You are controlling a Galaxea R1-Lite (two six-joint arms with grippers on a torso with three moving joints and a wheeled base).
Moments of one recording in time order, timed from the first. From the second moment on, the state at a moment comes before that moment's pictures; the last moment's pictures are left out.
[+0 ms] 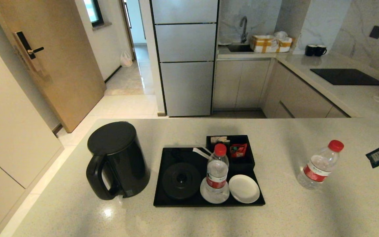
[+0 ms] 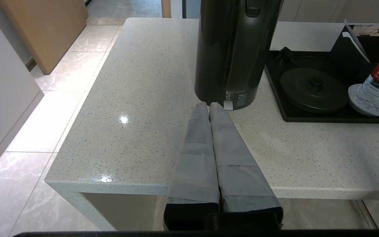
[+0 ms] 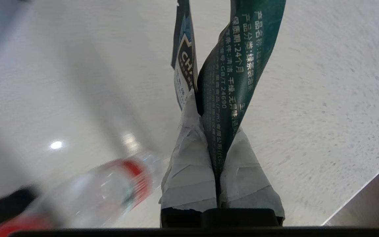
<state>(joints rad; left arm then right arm) 0.00 0.00 0.00 -0.01 0.00 -0.02 -0.45 1.63 -0.84 -0.12 -0.05 0.49</state>
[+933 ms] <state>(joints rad) 0.00 0.00 0.00 -0.01 0.00 -0.02 0.02 1.27 -1.13 0.37 -0.13 0.49</state>
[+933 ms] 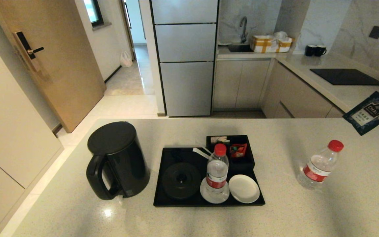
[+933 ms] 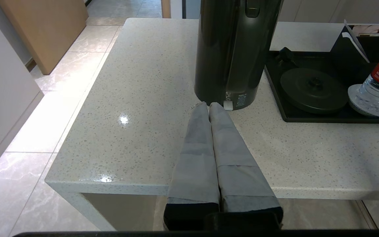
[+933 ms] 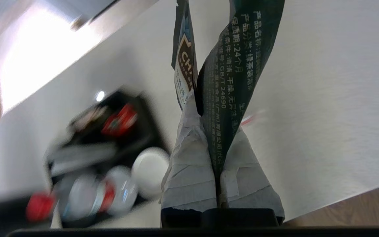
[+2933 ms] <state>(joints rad) 0.00 0.00 0.00 -0.01 0.00 -0.02 0.47 2.09 -1.25 0.00 -0.25 0.52</state>
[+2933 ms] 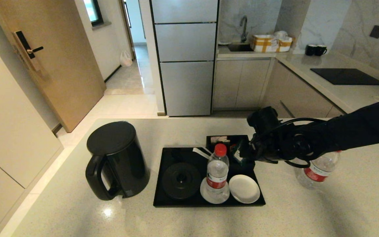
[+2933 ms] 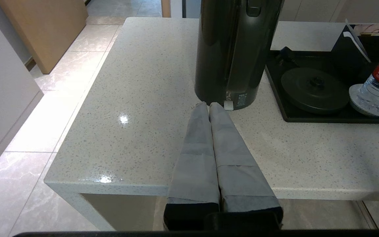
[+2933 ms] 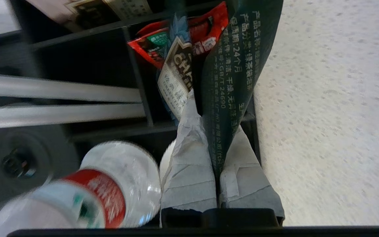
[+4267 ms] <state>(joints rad) 0.00 0.00 0.00 -0.01 0.00 -0.02 0.46 2.18 -1.31 -0.04 -0.25 0.52</state>
